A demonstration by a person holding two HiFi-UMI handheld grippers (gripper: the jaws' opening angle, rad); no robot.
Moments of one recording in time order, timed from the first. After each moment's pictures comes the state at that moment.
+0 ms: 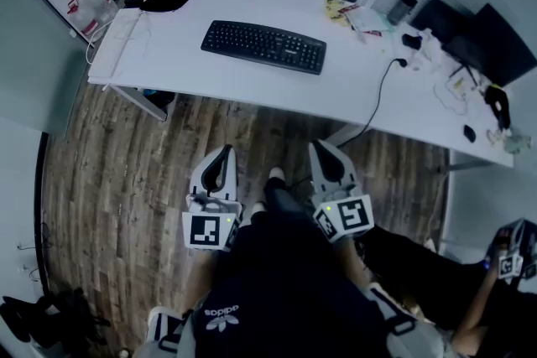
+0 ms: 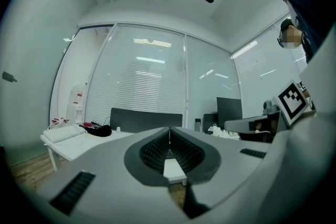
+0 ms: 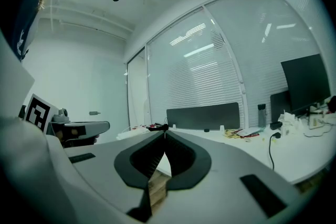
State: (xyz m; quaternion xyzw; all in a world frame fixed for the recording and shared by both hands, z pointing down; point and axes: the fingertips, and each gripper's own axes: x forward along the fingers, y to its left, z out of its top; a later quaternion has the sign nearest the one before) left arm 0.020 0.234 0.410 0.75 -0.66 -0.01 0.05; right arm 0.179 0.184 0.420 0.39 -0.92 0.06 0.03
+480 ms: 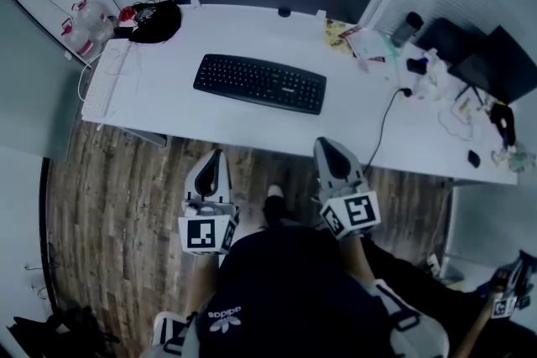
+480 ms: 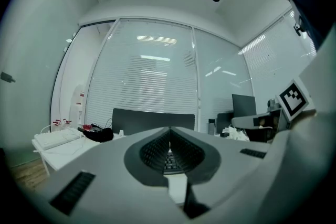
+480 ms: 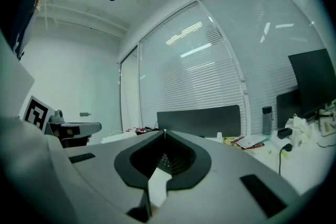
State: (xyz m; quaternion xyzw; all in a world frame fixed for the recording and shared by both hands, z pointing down) left arm -0.022 0.105 0.419 0.74 -0.67 0.01 0.04; right arm 0.169 0.036 0.419 0.41 -0.91 0.06 0.03
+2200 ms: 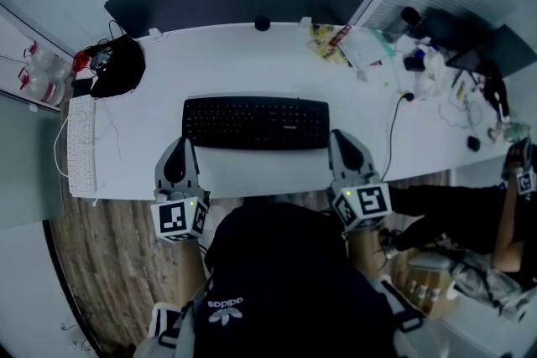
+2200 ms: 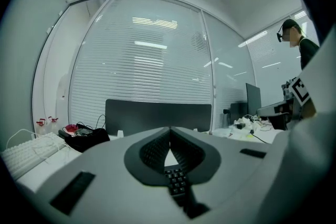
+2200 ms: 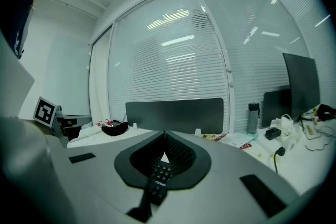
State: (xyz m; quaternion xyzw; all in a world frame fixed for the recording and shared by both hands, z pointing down) left arm -0.166 -0.112 0.455 0.77 -0.64 0.06 0.07; right arm 0.144 -0.130 0.445 0.53 -0.84 0.10 0.08
